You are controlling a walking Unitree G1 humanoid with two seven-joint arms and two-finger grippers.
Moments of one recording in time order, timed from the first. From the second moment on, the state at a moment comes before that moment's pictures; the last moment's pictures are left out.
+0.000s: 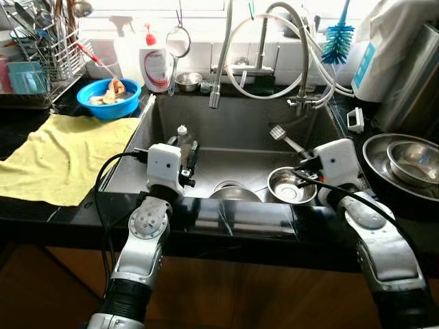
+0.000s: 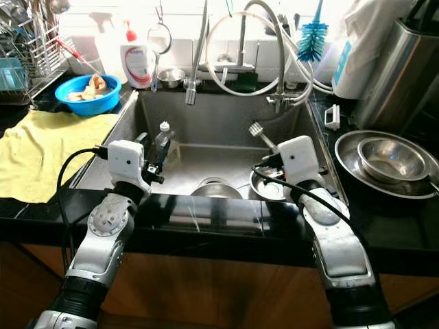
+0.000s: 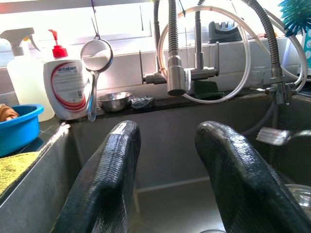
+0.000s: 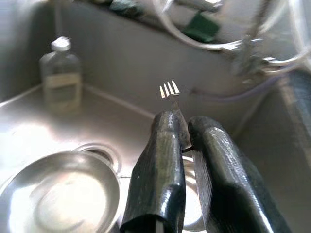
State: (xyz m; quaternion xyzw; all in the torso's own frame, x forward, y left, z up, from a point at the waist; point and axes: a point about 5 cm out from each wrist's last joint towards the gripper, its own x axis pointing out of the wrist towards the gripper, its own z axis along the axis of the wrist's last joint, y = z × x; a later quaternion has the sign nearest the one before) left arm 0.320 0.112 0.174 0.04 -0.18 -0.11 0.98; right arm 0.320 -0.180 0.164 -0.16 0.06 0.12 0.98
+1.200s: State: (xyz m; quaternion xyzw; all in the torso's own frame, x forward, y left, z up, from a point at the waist) left arm 0.320 0.112 0.174 0.04 -0.17 -0.12 0.98; right arm 0.305 -0.213 0.220 -0.10 -0.12 -0.08 0.98
